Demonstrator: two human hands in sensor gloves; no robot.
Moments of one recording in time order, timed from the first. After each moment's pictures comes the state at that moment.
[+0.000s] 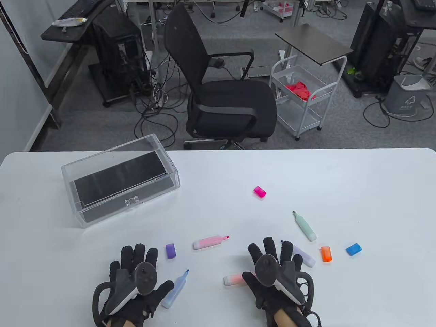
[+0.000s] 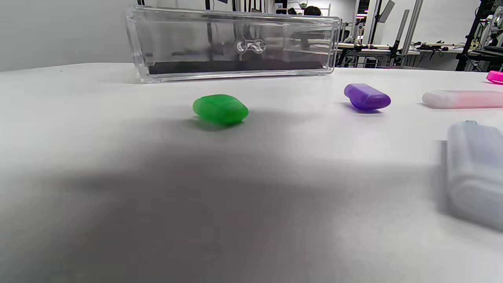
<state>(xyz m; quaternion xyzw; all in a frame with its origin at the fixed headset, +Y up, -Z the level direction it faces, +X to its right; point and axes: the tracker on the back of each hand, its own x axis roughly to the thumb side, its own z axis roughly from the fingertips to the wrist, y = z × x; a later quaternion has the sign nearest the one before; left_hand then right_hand) -0.232 -0.745 -0.252 -0.15 0.01 0.03 0.99 0.123 -0.751 -0.270 -0.01 0.09 0.99 0.10</state>
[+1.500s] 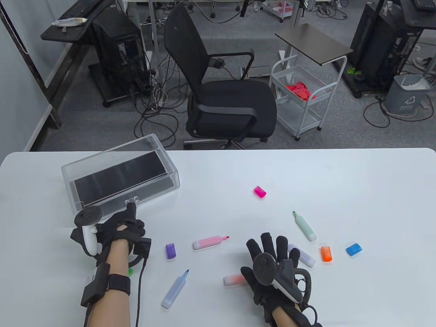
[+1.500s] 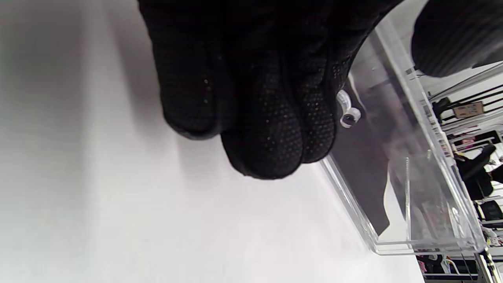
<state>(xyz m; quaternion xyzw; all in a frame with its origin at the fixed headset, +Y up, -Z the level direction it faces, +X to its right) -0.330 -0.760 -0.397 -0.10 0.32 0.54 0.77 0.118 -0.744 -0.276 0.01 0.04 0.99 0.10</state>
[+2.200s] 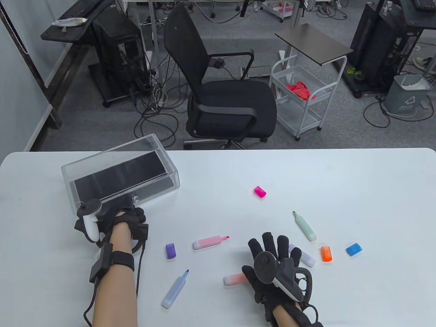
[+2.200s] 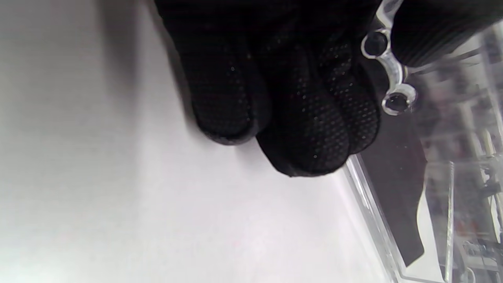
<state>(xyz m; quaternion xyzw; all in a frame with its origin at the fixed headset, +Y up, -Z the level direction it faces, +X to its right) -0.345 -0.796 -0.441 -0.12 0.34 0.58 0.73 0.120 -0.746 -0.279 0.00 0.04 0.99 0.09</state>
